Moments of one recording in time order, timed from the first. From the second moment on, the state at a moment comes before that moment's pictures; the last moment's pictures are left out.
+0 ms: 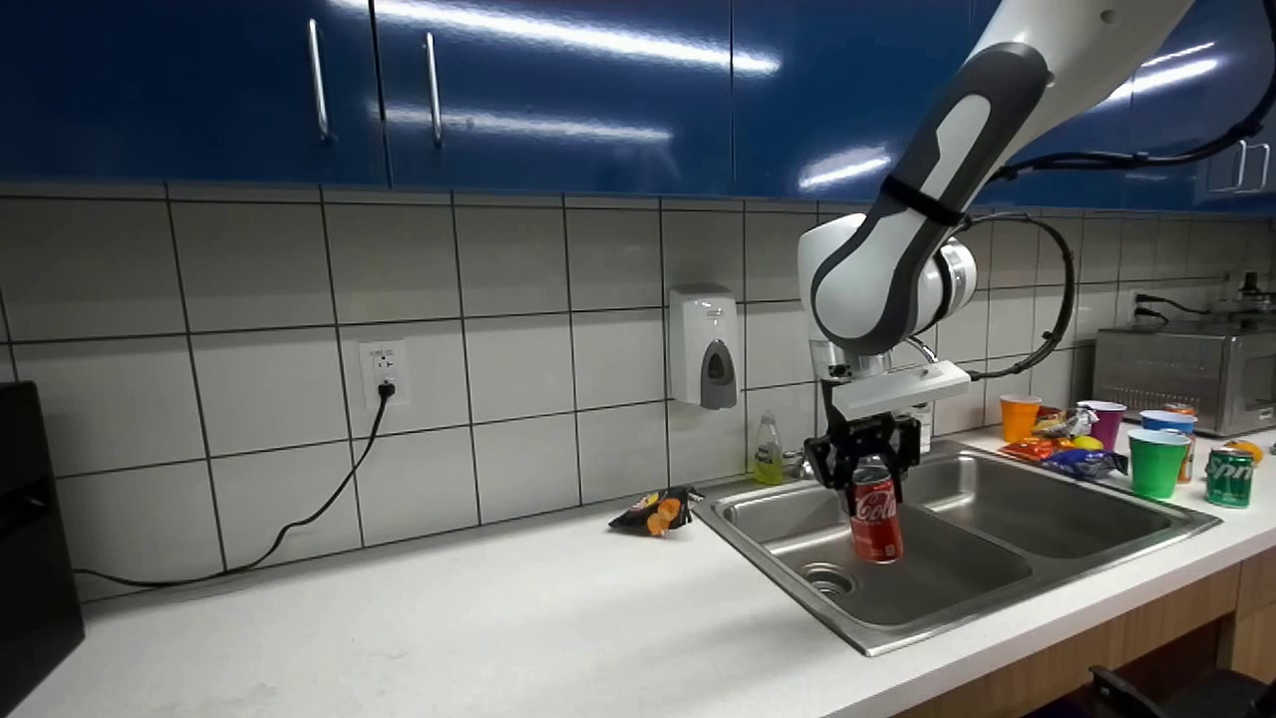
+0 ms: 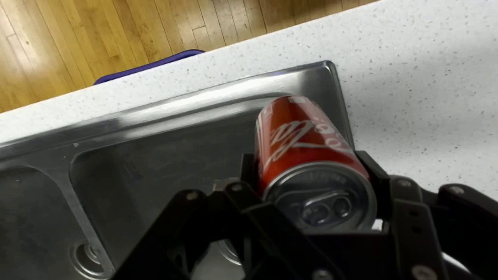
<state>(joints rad) -0.02 -0.09 0.01 -2.61 -0.28 2.47 0.43</state>
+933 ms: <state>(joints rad) -0.09 0.00 -0.09 -2.59 -0.43 2.51 0.47</state>
